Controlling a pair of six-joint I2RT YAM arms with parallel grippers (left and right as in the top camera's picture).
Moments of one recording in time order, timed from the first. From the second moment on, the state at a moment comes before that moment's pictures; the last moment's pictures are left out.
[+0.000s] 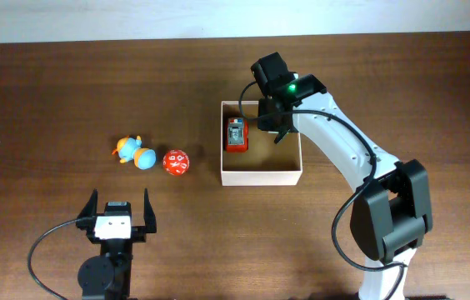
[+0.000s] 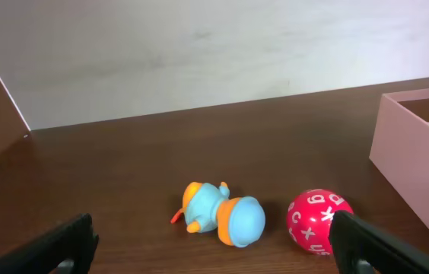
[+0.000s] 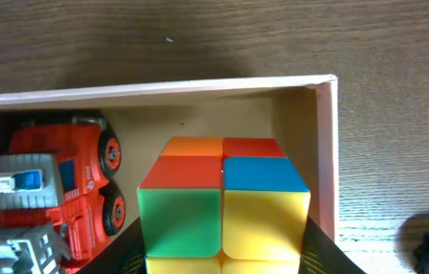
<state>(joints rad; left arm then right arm) 0.00 0.01 0.01 -0.08 -0.05 0.14 0.43 2.03 1.71 -0.94 0.18 0.50</state>
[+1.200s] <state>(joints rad) 0.00 0.01 0.01 -0.08 -0.05 0.14 0.43 2.03 1.71 -0.81 -0.01 0.27</state>
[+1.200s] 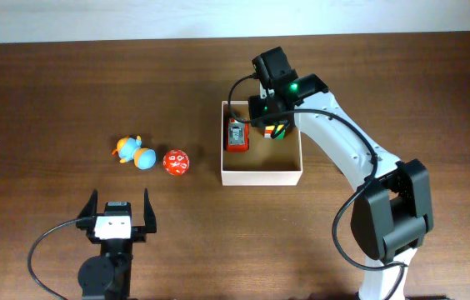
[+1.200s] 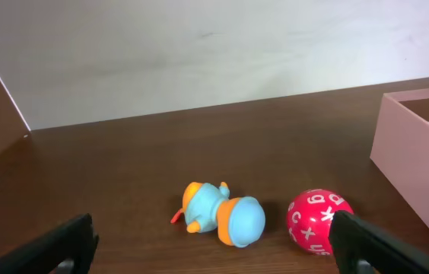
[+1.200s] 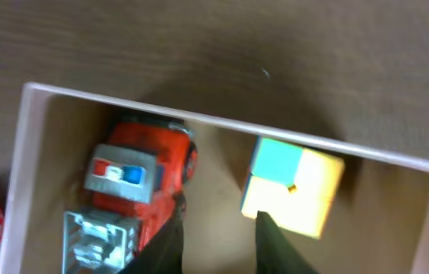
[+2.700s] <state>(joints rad) 0.00 0.01 0.01 -0.08 -0.05 0.14 0.43 2.20 1.71 -0.68 0.06 0.18</state>
